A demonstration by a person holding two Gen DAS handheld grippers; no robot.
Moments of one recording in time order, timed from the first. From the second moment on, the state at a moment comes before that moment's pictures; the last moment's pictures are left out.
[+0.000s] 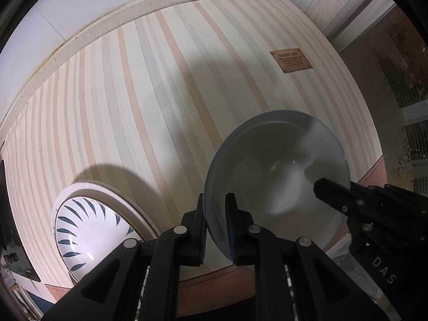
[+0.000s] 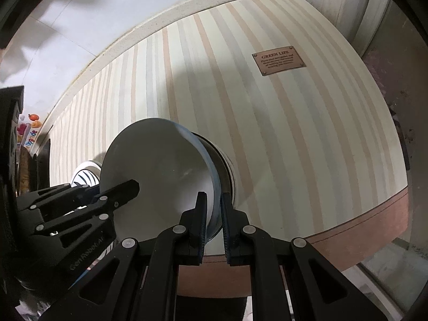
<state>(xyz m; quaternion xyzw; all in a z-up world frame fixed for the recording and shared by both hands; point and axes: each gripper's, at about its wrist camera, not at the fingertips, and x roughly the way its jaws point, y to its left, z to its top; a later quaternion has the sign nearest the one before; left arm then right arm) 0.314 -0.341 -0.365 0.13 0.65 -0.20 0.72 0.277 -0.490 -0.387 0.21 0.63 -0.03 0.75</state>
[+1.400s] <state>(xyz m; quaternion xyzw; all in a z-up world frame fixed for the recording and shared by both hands) 0.196 -0.252 -0.160 0.07 0.47 -0.28 0.84 0.110 -0.423 -0.163 0.13 0.45 -0.13 0.88</state>
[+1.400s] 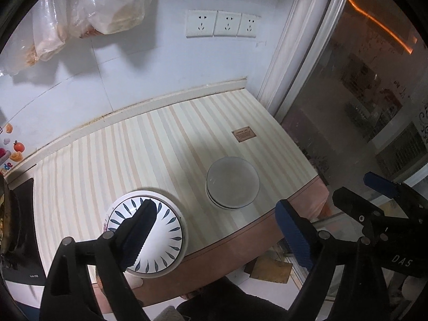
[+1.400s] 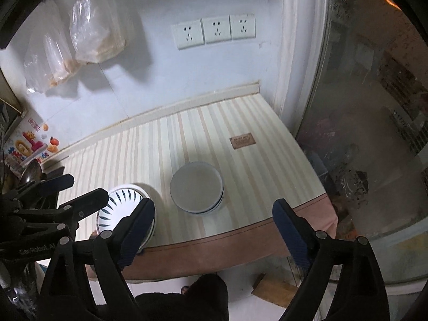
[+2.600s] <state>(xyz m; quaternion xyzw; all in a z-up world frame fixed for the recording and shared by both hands) 0.363 -0.347 -0.406 0.04 0.70 -0.29 0.65 0.245 -0.513 -0.447 0.38 0.57 -0.02 0.73</state>
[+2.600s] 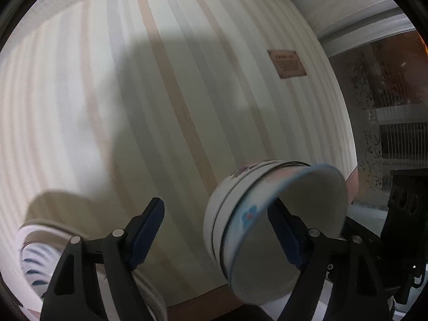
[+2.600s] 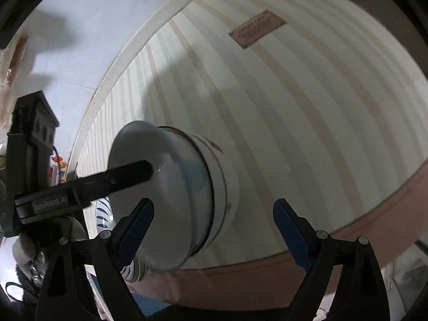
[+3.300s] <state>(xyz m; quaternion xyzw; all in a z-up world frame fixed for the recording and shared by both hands) 0.358 -0.350 -0.419 0.00 0.71 -0.32 0.63 0.278 -0.497 -0.483 0.41 0.58 0.02 0.70</state>
